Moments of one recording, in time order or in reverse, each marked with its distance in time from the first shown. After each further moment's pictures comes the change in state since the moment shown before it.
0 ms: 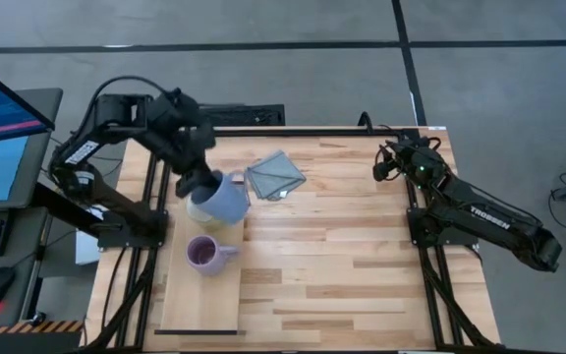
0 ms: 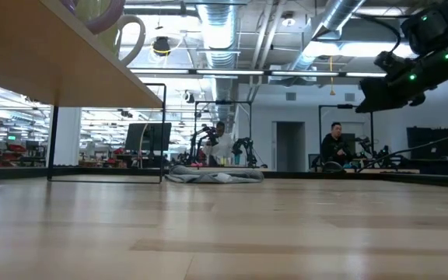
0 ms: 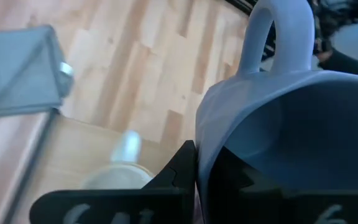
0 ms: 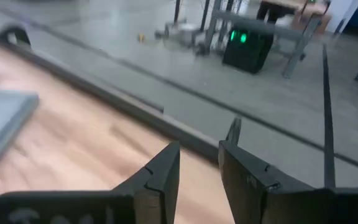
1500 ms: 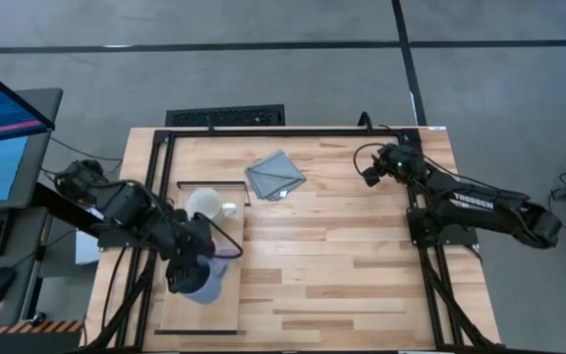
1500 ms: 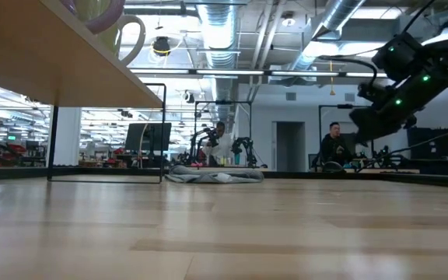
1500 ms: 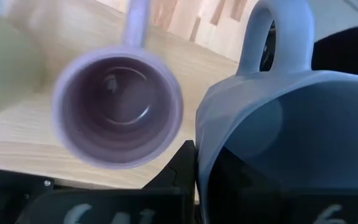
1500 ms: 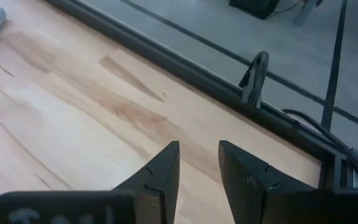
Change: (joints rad) left arm -0.733 0.039 -0.259 0.005 -0.307 -0.629; right arm 0.000 0.344 -0.002 0.073 0.000 0.045
